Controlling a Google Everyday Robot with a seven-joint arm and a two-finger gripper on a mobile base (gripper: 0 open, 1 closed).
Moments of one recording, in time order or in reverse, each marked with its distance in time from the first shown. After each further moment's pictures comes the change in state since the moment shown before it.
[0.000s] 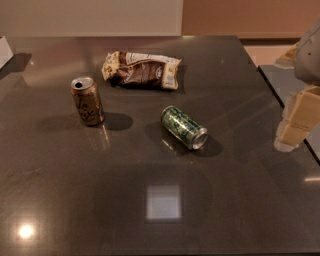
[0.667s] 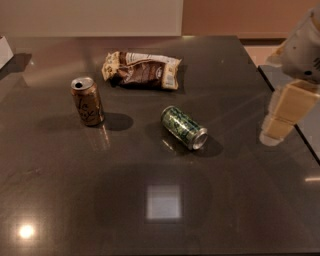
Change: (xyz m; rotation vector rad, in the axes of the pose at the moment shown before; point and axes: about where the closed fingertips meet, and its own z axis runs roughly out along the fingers) arm -0.017 -0.003 0.003 -0.013 -0.013 0.035
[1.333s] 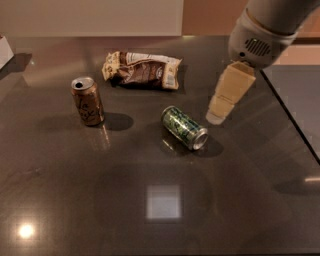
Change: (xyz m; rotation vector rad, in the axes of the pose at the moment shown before) arm -0.067 -0.021 0.028 -0.061 -0.007 0.151
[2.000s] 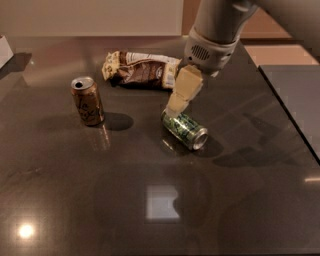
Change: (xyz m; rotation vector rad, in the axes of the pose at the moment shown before) arm -0.054 -0.012 0.060 -0.062 0.071 0.198
